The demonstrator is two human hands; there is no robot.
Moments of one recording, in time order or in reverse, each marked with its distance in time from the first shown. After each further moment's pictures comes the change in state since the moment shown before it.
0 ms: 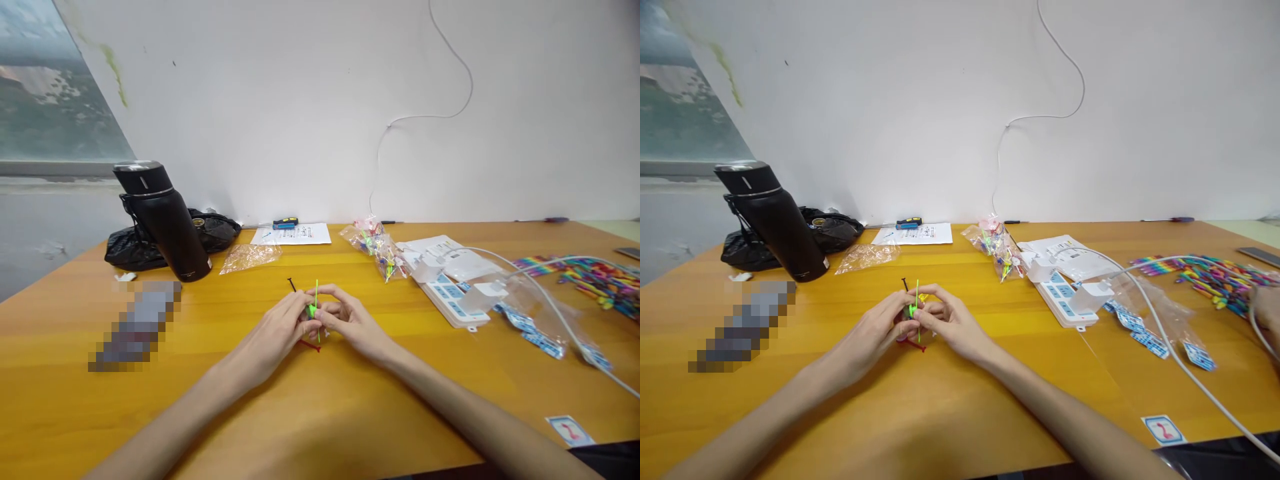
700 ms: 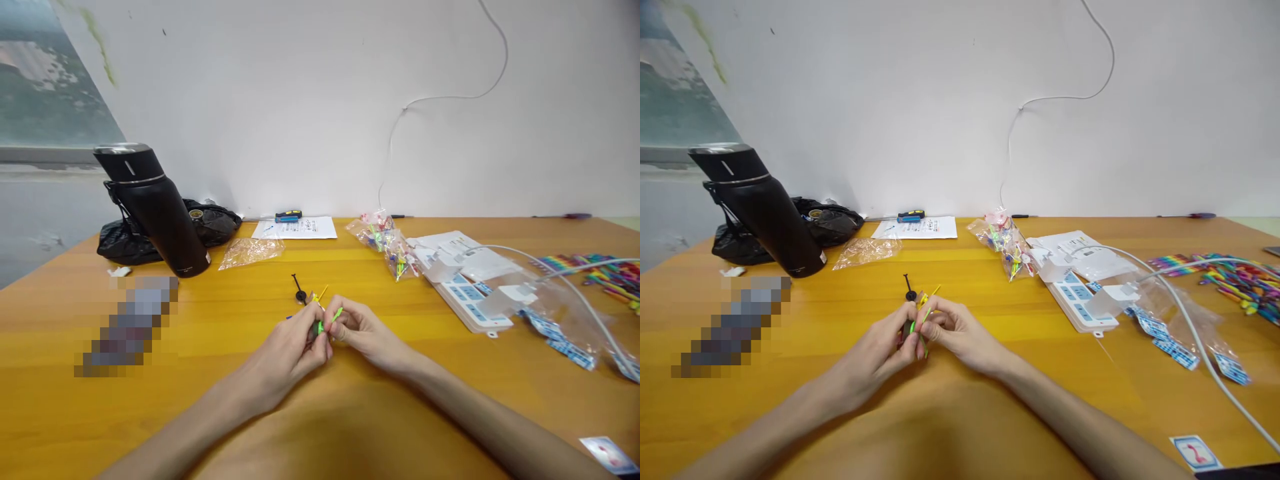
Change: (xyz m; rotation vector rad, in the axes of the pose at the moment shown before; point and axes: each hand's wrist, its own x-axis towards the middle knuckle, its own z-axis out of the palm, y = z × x) left_hand -0.007 0.007 0.010 -0.295 -0.088 -0.078; right_hand -0.002 0.000 -0.005 0.091 -0.118 0.052
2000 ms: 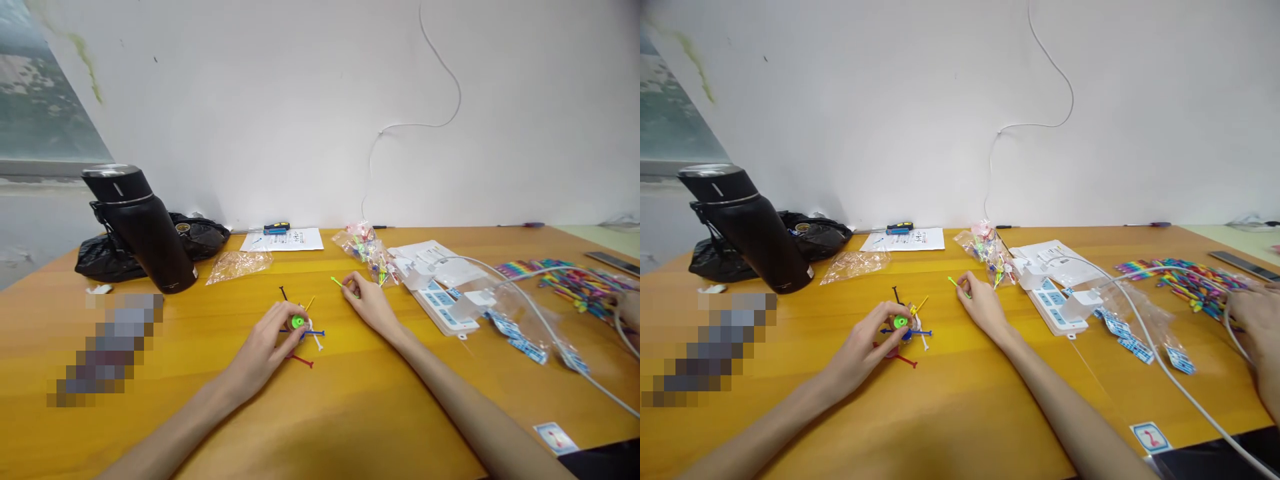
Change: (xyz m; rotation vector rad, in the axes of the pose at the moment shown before) left_hand 0.010 -0.031 -0.006 0.076 0.194 0.028; right_hand 0.007 0.010 -0.102 -1.209 0.652 0.014
